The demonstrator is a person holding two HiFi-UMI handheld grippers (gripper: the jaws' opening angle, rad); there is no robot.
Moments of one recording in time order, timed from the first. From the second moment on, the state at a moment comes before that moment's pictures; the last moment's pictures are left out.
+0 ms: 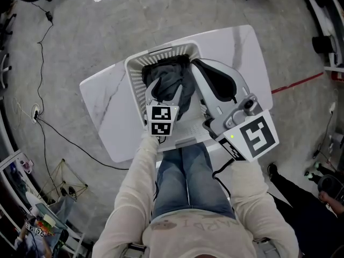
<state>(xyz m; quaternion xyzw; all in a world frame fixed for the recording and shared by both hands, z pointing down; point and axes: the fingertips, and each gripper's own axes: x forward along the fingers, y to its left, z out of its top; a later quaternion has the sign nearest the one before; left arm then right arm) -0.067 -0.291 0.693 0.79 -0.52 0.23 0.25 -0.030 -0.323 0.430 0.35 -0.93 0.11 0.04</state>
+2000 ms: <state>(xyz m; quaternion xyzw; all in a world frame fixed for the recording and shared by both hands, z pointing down) -0.064 -0.283 0.742 0.73 -0.56 0.25 0.31 0.029 -0.324 0.446 0.38 -0.92 0.11 0.04</state>
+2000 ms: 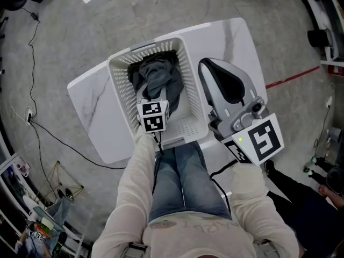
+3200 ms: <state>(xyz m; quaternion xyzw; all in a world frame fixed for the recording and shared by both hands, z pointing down) -0.085 -0.231 0.313 0.82 -0.56 0.07 0.10 0.023 -0.227 0.266 0.37 -0.93 0.07 0.01</state>
